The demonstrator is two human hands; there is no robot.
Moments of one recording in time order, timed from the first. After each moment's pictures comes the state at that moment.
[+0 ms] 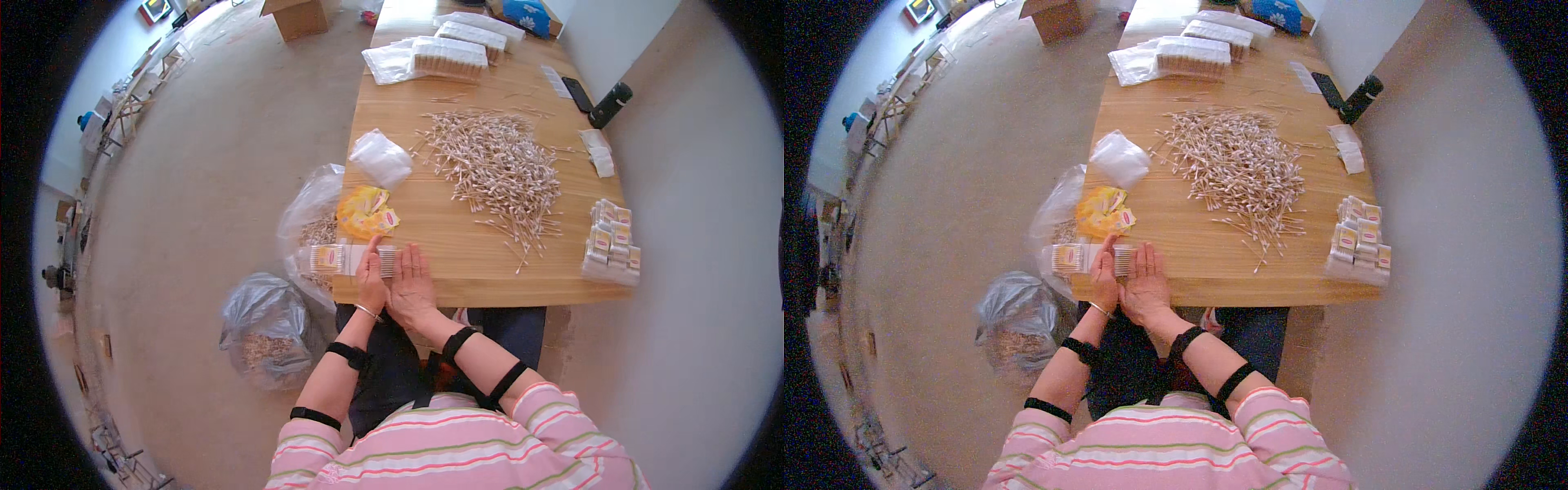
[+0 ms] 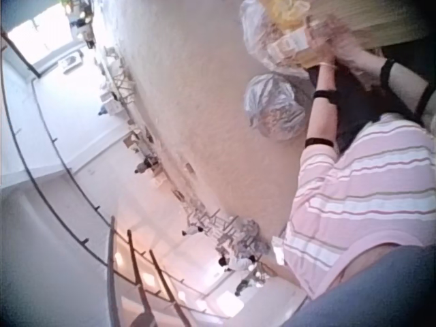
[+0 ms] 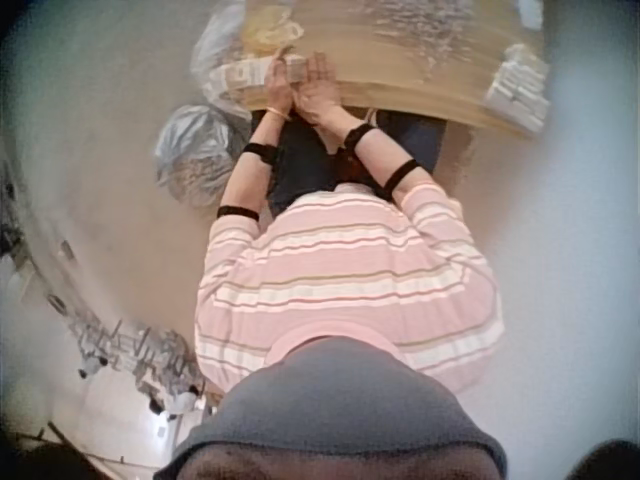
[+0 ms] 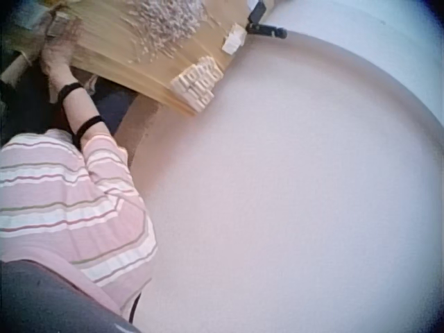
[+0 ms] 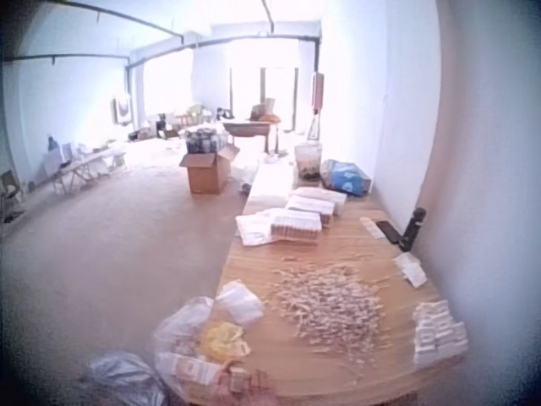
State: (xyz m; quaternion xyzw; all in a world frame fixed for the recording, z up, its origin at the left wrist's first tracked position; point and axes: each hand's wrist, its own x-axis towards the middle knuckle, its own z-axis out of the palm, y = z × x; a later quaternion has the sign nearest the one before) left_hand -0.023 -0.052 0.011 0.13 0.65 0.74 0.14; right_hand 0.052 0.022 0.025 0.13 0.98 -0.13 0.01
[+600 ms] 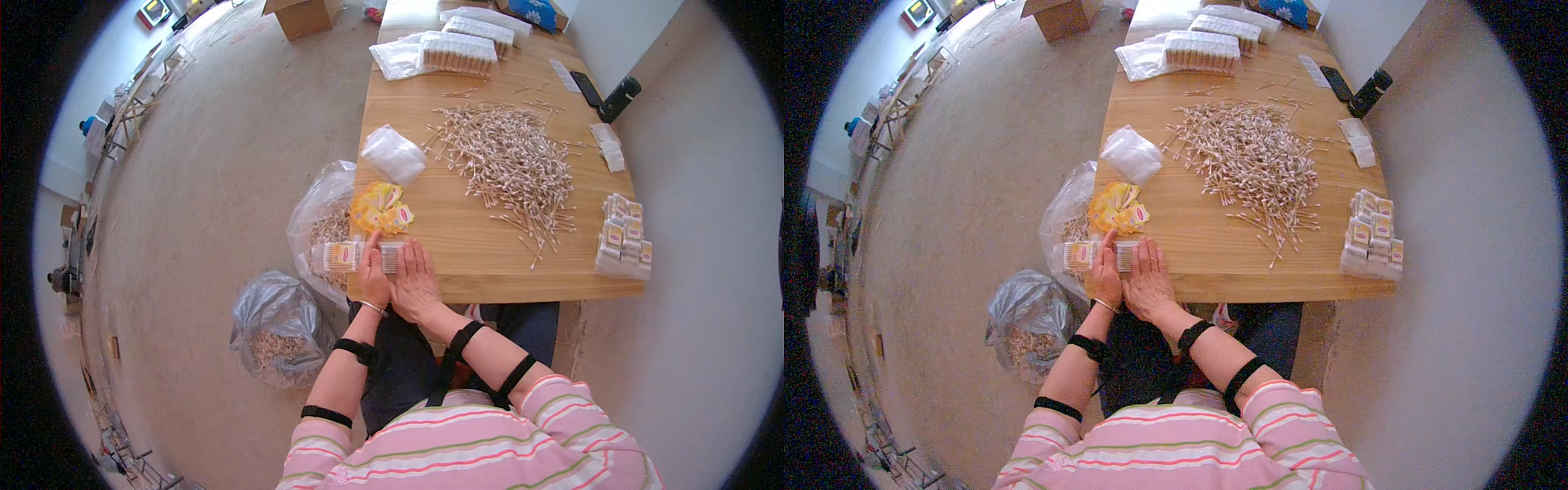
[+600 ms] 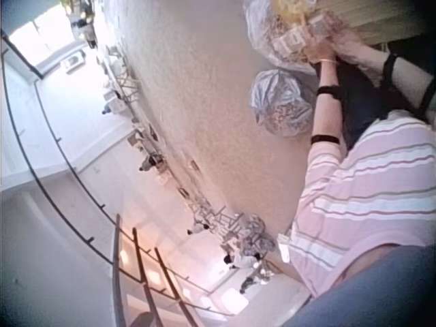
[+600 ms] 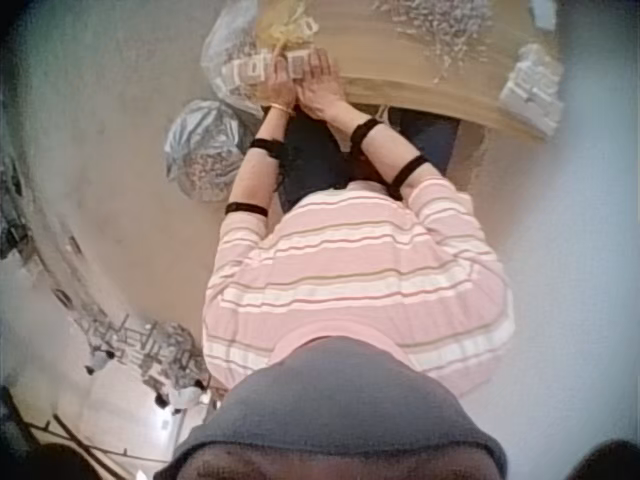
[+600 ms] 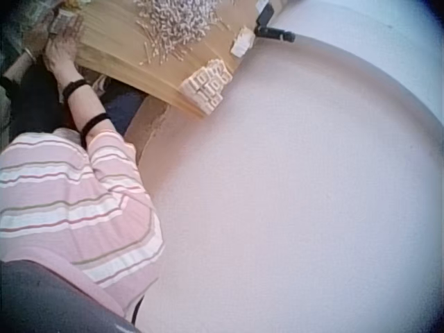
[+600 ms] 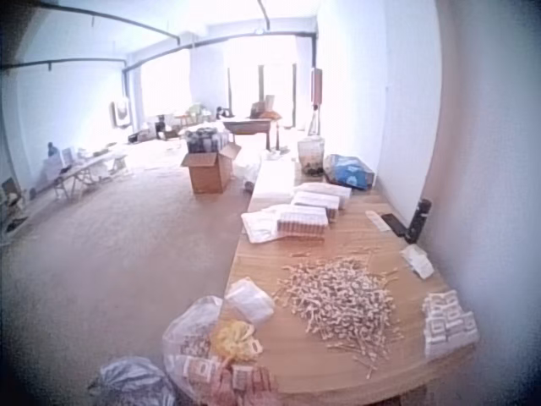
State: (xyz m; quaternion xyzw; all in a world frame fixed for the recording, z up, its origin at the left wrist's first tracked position) left_hand -0.037 -0.069 0.014 0.11 0.67 0.72 0.12; right_hand 0.040 0.007 0.025 0.10 0.97 -0.20 -0.03
